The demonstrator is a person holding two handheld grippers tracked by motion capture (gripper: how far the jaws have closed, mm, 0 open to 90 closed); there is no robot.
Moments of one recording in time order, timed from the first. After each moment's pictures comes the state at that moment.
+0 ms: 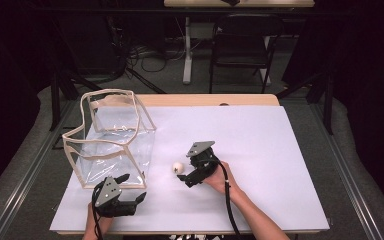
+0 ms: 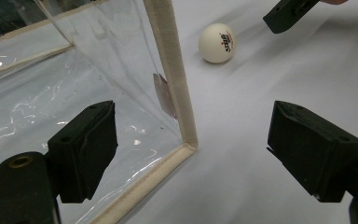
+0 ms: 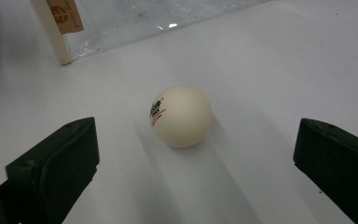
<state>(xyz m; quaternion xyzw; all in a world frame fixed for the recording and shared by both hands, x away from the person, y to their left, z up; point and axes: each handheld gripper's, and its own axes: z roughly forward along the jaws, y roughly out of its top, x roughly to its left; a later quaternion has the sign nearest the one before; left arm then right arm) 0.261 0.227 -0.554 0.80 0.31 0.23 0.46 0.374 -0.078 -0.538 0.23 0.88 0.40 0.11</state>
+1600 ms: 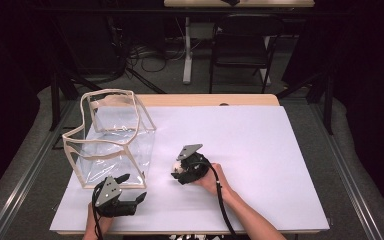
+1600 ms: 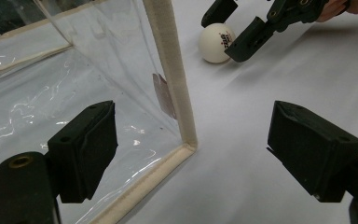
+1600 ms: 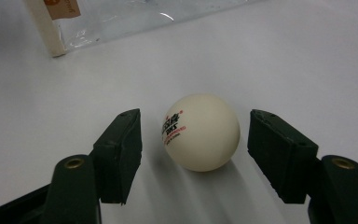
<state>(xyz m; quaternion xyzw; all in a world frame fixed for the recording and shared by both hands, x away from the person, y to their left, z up) 0.262 0.226 -0.554 0.80 0.31 0.23 0.46 0.376 -0.052 -0.552 0.21 0.89 0.38 0.12</state>
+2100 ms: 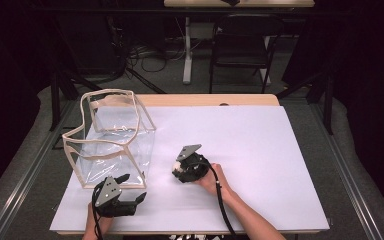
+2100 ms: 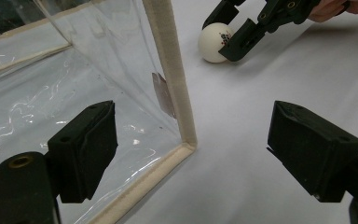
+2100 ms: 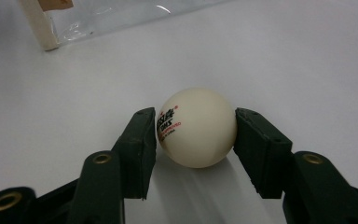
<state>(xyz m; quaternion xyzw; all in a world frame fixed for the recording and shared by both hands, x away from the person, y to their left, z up) 0.261 0.226 -0.554 0.80 0.31 0.23 0.46 0.376 -0.051 -0.554 0.22 0.90 0.37 0.12</state>
